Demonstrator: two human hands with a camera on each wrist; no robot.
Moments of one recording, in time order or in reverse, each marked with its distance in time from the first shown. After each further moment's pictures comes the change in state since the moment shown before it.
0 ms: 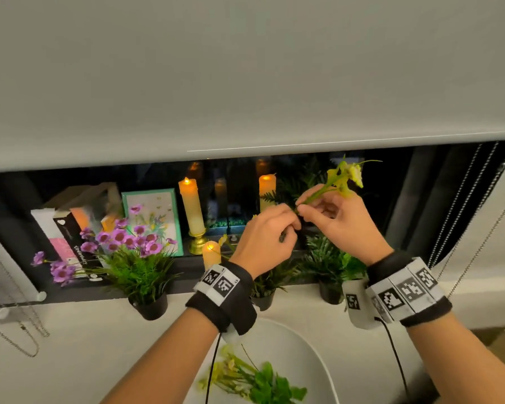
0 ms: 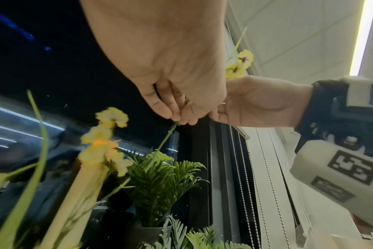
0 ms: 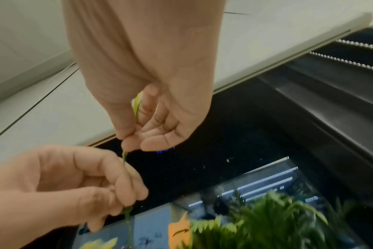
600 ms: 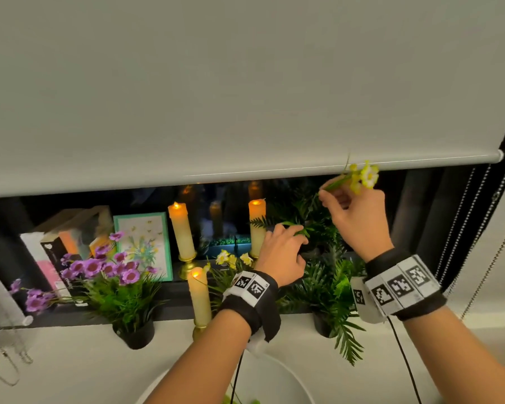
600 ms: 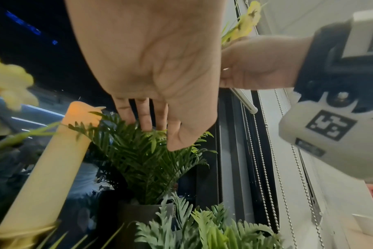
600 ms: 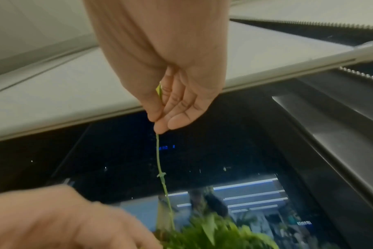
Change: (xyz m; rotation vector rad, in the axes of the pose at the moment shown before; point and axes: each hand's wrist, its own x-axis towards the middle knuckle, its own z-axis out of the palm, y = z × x) left_hand 0.047 -0.006 0.070 0.303 -0.353 -0.207; right_hand 0.045 0.033 -0.048 -0.234 0.374 -0.118
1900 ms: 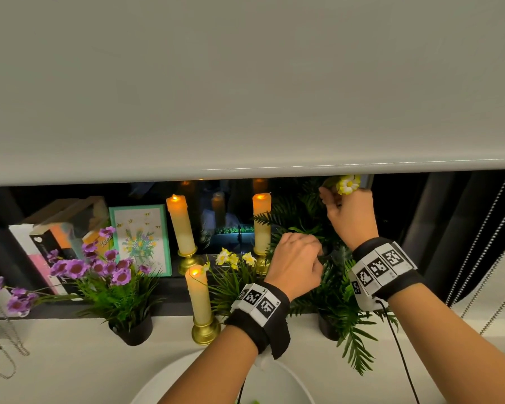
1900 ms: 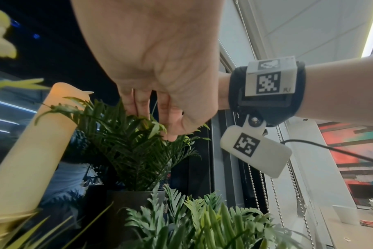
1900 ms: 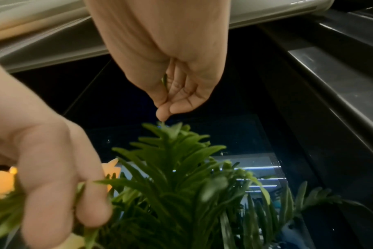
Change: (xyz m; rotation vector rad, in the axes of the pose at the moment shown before) left_hand 0.004 0.004 0.026 -0.077 0.137 0.082; right_hand 0.017 0.070 0.065 -0.289 -0.098 0.017
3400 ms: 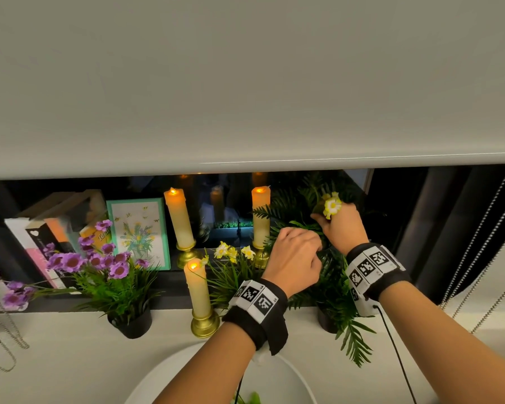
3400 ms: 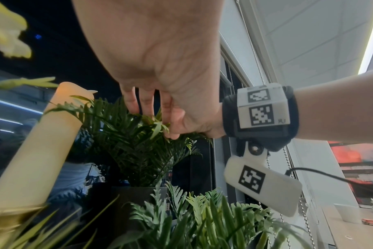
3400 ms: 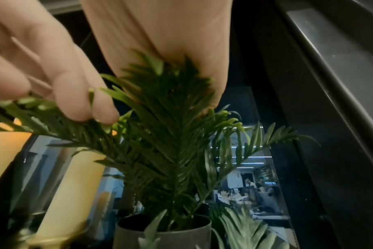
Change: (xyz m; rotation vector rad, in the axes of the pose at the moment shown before) left_hand -0.005 0.002 -0.001 0.006 0.013 0.021; right_hand -0.027 0.015 0.027 -0.146 -0.328 0.133
